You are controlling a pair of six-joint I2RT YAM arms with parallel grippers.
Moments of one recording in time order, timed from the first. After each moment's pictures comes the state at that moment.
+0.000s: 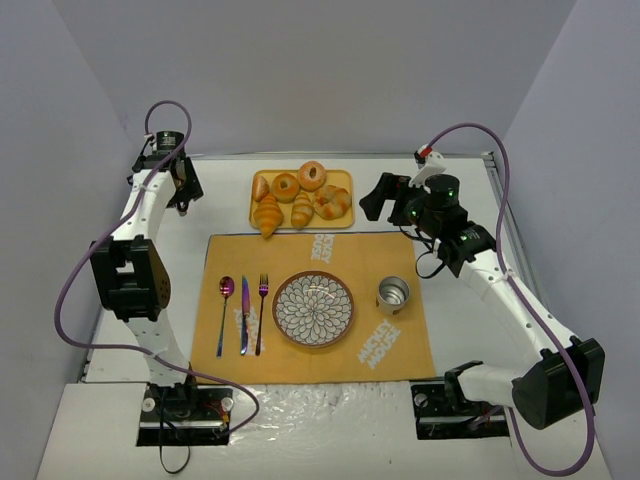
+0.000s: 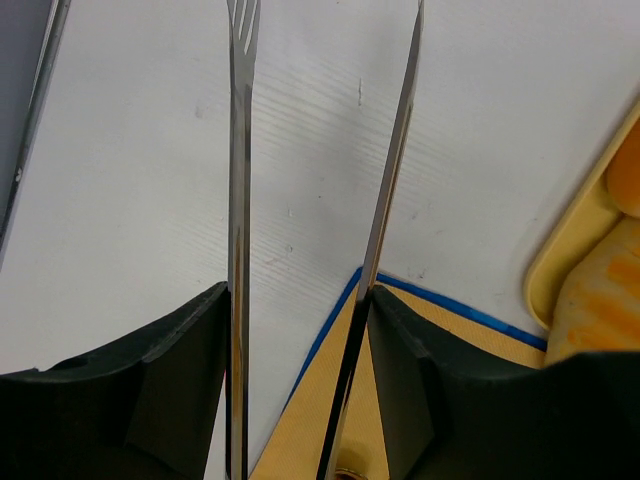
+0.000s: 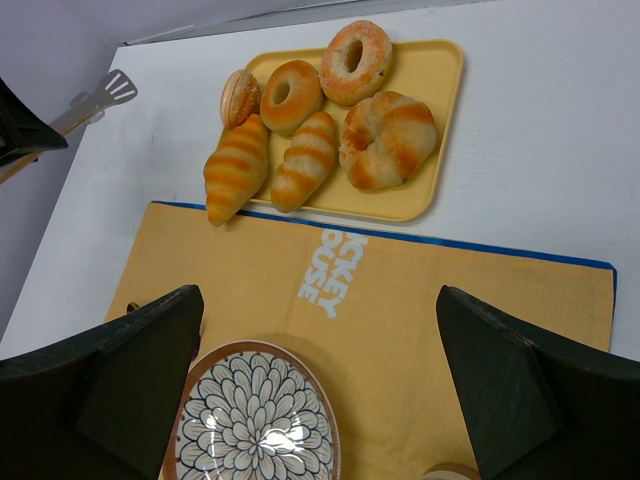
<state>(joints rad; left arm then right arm) 0.03 1.92 1.77 -0.82 -0.22 -0.33 0.36 1.23 1.06 -0.19 -0.11 0.42</state>
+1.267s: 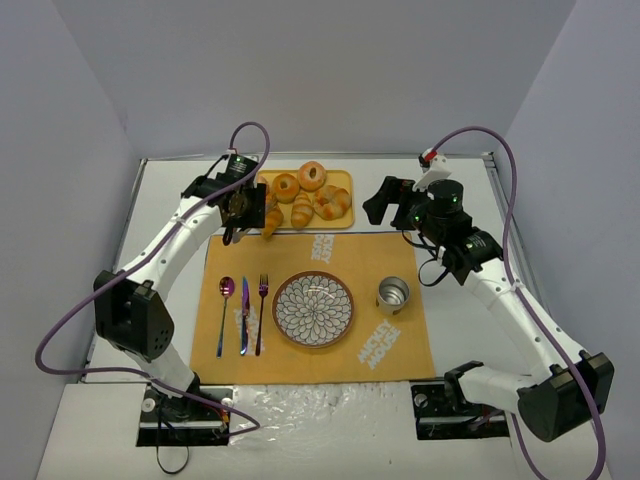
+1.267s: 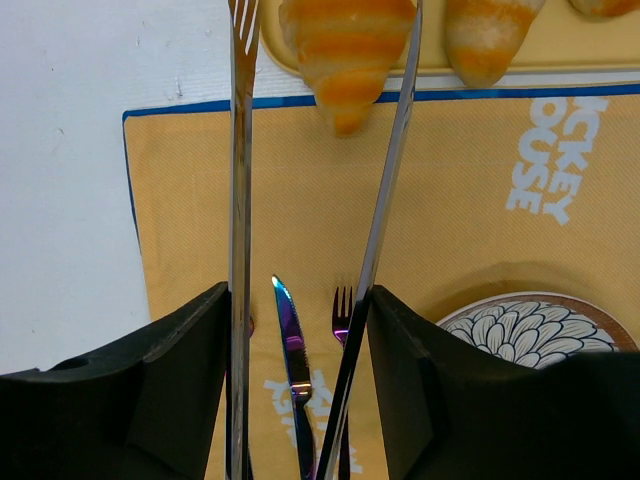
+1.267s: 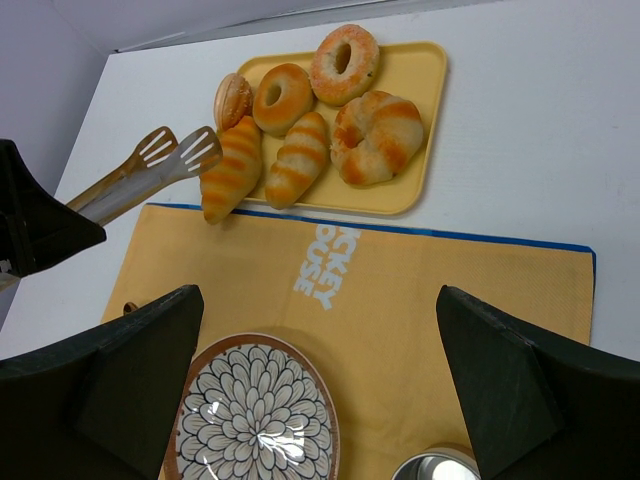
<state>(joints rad) -0.39 1.64 1.56 -0.89 -0.18 -0.31 0.39 1.16 1.06 -0.24 -0.05 0.43</state>
